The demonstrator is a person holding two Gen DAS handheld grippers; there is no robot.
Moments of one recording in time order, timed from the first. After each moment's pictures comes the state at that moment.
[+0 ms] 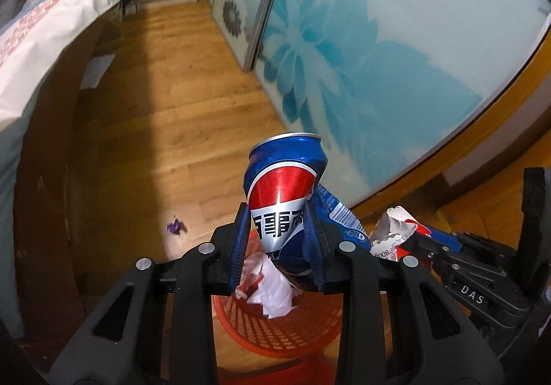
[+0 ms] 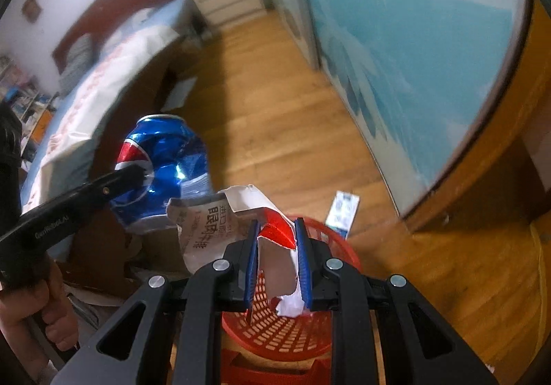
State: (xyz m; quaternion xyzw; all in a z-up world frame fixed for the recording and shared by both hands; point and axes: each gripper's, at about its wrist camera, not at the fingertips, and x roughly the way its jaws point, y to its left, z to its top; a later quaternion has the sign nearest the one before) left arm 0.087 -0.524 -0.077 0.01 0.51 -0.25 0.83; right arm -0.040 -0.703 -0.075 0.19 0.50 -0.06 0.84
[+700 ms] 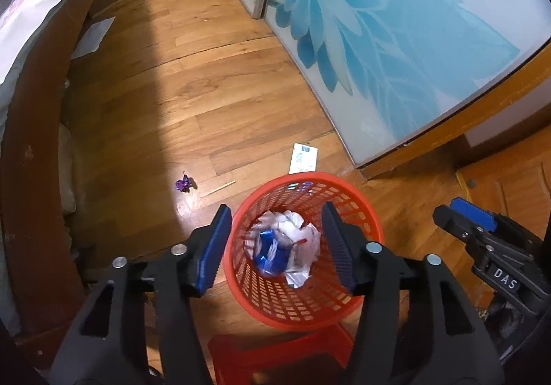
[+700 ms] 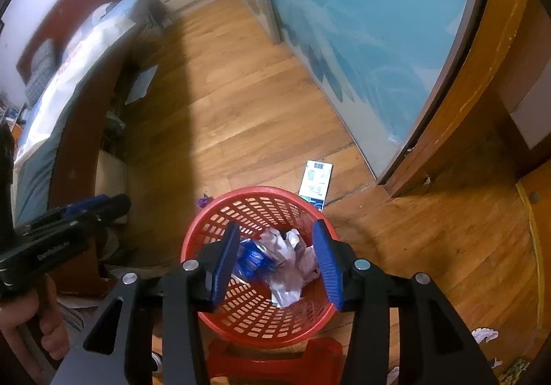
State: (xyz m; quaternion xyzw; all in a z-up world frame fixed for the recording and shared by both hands) left arm 0.087 -0.531 -0.121 0.05 0.58 -0.23 0.78; right arm -0.035 -0.707 -0.112 0.20 0.53 -0.12 0.82
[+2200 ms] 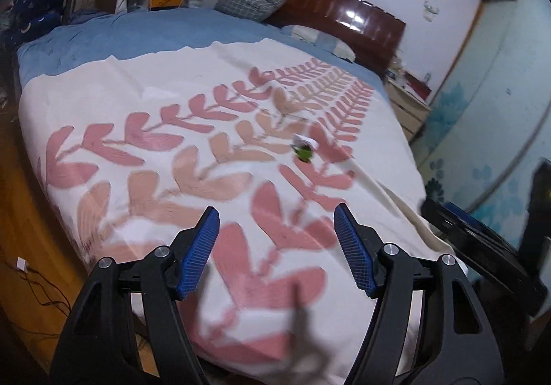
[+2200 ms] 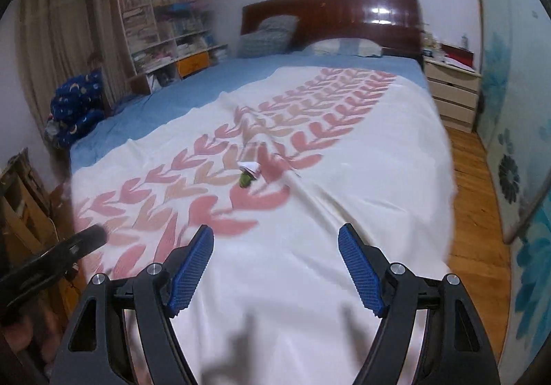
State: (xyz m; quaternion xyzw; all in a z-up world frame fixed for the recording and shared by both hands) left arm 0.034 0.014 0.010 -0.21 0.31 0.13 0.92; right arm 0.201 -0.102 0.026 -0.03 0.34 0.25 0.90
